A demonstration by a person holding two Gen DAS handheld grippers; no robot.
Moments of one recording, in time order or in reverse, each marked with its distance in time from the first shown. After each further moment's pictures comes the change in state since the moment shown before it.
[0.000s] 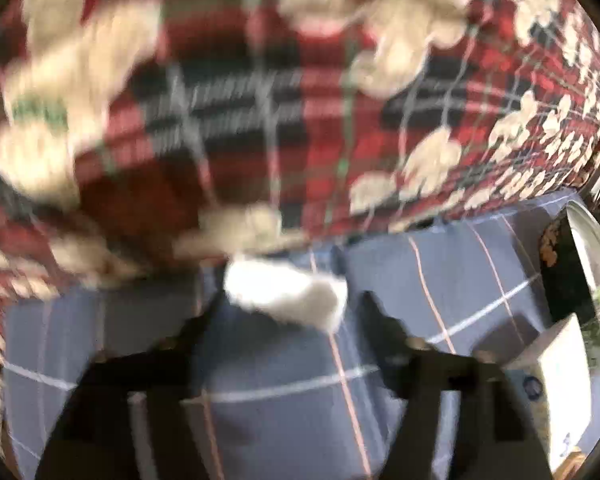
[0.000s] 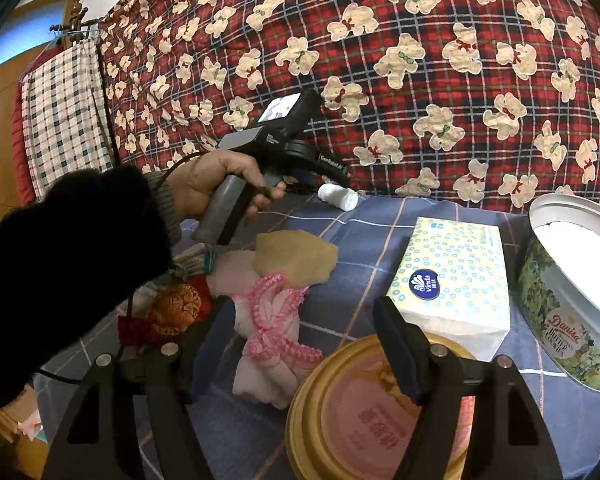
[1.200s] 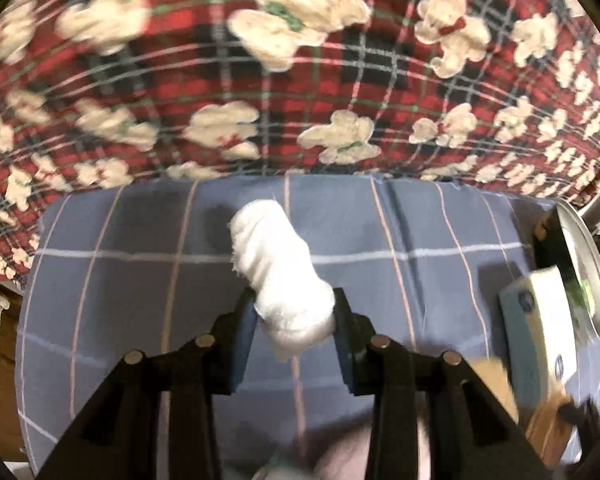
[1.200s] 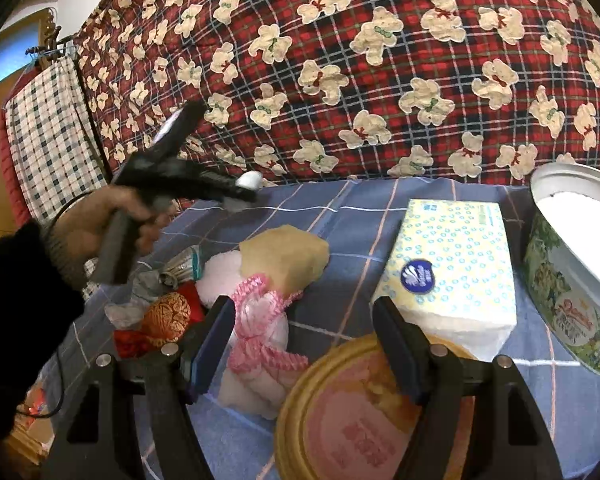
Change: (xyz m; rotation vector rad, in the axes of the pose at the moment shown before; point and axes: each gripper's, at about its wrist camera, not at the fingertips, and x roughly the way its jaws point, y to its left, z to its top) left arm -0.083 0.091 -0.060 -0.181 0.088 -0.002; right arm 0.016 -0.017 0.009 0.091 0.050 0.020
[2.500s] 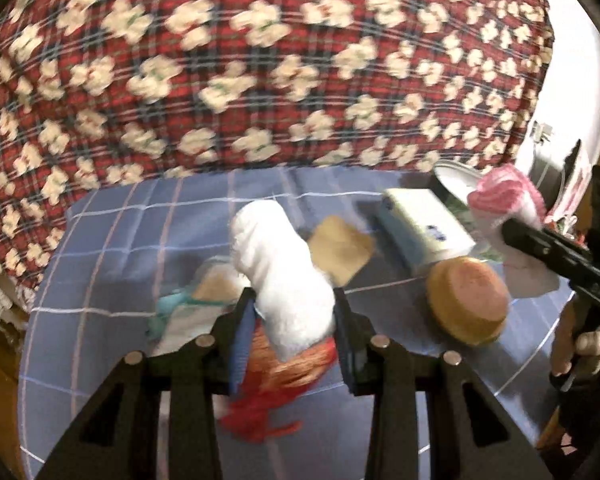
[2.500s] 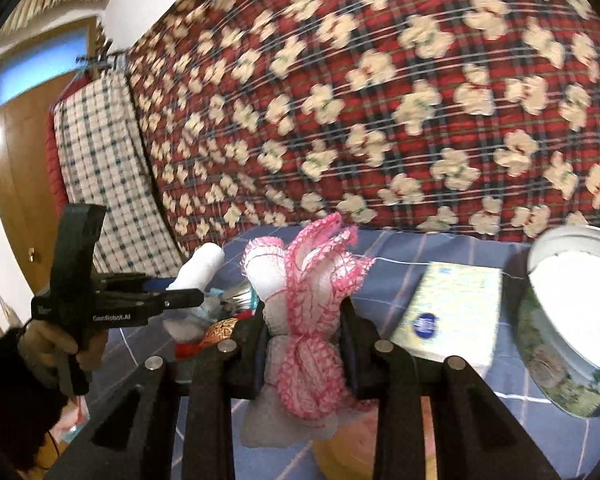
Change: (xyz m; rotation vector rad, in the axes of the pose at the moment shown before) left arm -0.114 -0.077 -0.176 0.132 -0.248 -0.122; right arm -0.069 0.004 0.023 -0.069 -0.120 0.125
